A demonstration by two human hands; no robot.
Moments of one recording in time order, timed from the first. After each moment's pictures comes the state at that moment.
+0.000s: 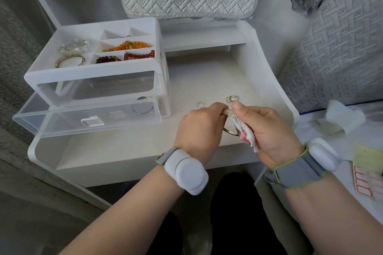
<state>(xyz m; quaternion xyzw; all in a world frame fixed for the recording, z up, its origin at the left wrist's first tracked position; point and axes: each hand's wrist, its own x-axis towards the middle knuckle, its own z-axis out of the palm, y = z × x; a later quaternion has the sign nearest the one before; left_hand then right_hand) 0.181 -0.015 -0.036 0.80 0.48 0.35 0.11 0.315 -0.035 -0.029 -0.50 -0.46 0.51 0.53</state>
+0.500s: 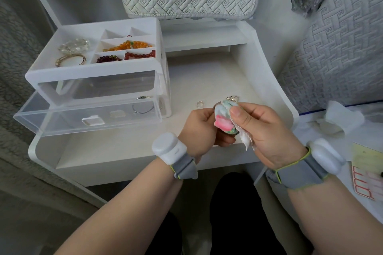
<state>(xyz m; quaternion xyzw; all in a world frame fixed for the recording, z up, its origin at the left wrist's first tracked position) 0.190 -0.016 -0.033 0.54 0.47 0.39 0.58 0.317 -0.037 -0.031 -0.34 -0.53 0.58 0.53</state>
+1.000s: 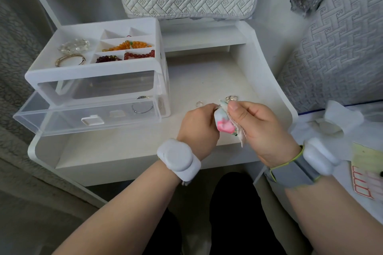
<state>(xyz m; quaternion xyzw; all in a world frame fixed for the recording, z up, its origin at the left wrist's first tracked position) 0.183 -0.012 -0.035 0.75 0.52 0.32 0.24 0.315 -0.033 -0.034 -0.40 -0.57 0.49 0.53</state>
